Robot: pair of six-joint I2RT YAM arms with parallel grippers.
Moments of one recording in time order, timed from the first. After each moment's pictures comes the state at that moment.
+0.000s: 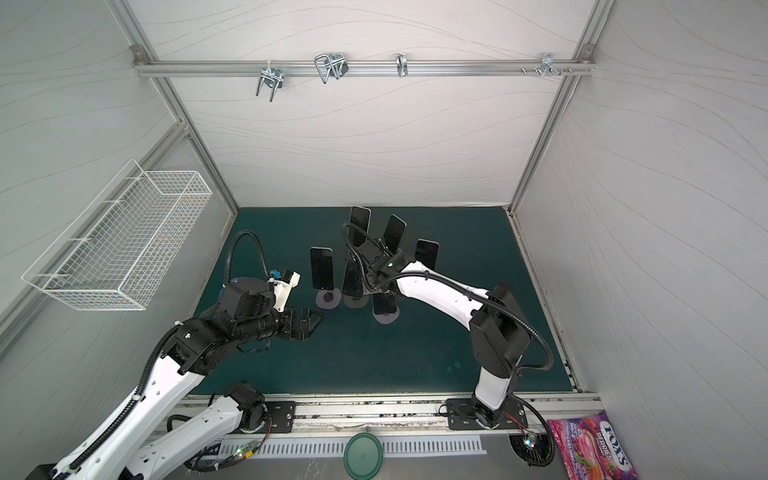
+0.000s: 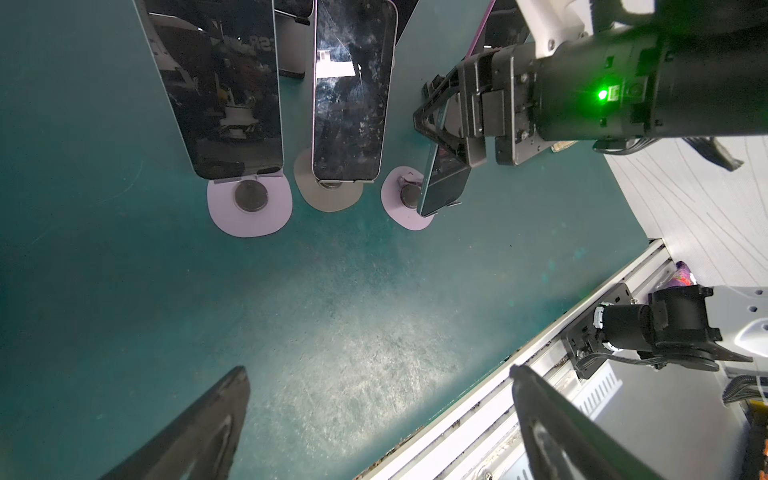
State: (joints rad) left arm -0.52 0.74 0.87 -0.89 0.19 -0.37; right arm 0.89 1.74 1.41 -0.75 0.31 0.60
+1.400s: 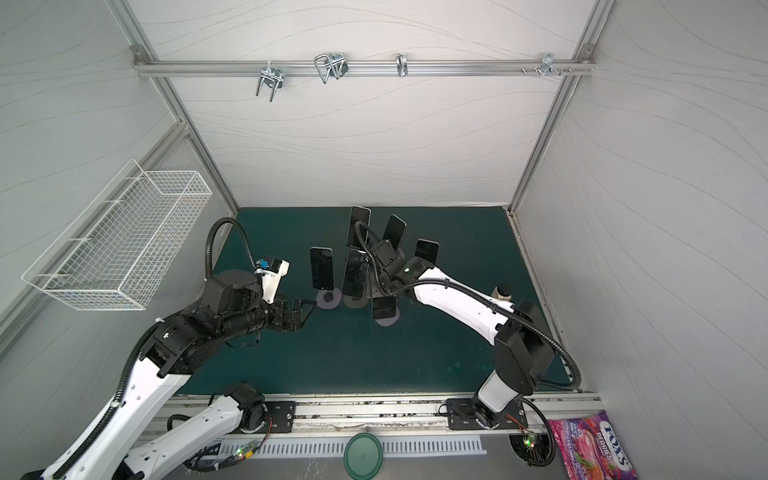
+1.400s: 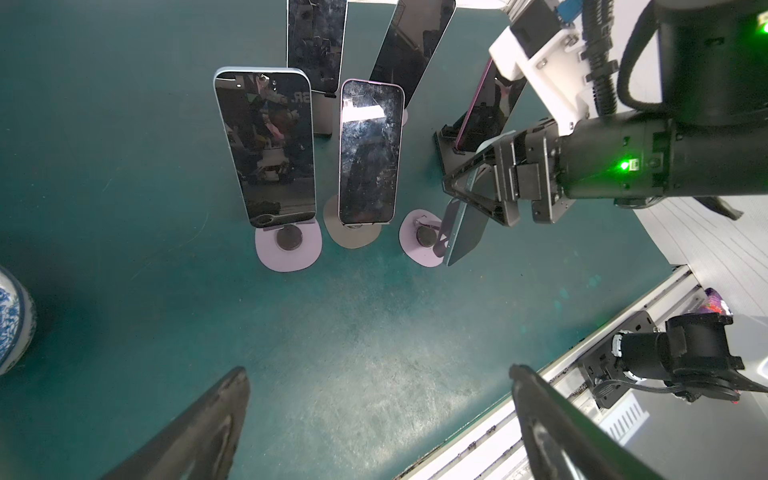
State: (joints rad) left arm -0.53 0.77 1.03 -0.96 0.08 -0.33; right arm 0.86 1.58 1.29 -0.70 0.16 0.57
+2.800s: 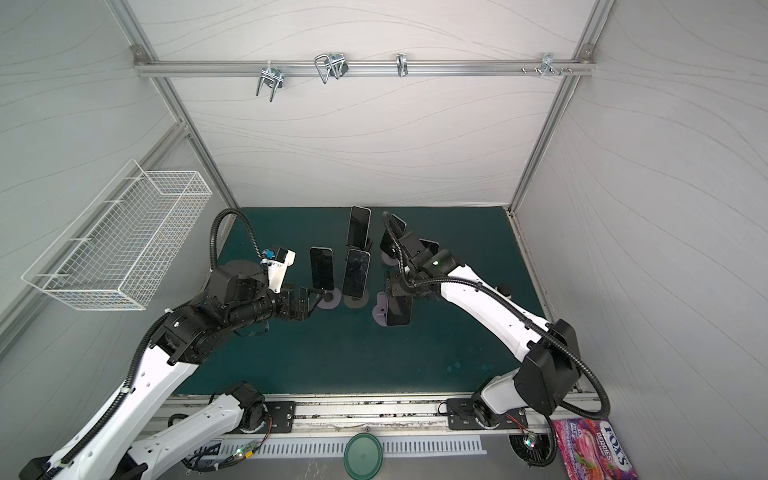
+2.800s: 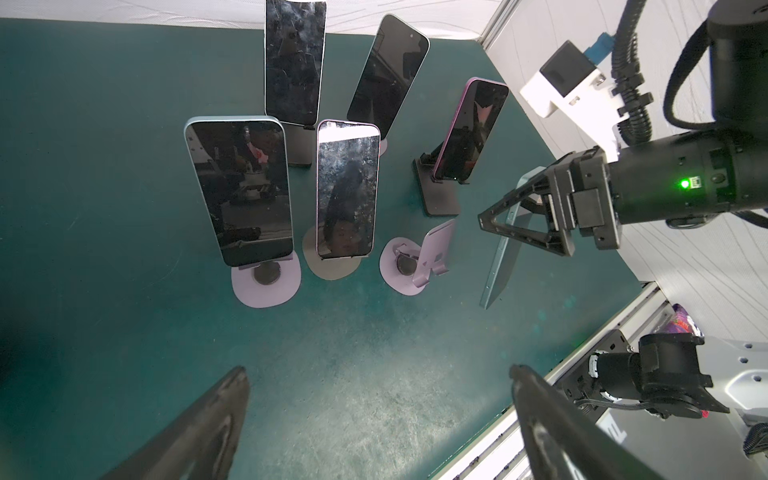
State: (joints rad) left arm -0.53 0.82 1.06 -0.86 0.13 -0.33; right arm 0.73 1.43 1.29 -0.92 -0.06 0.52
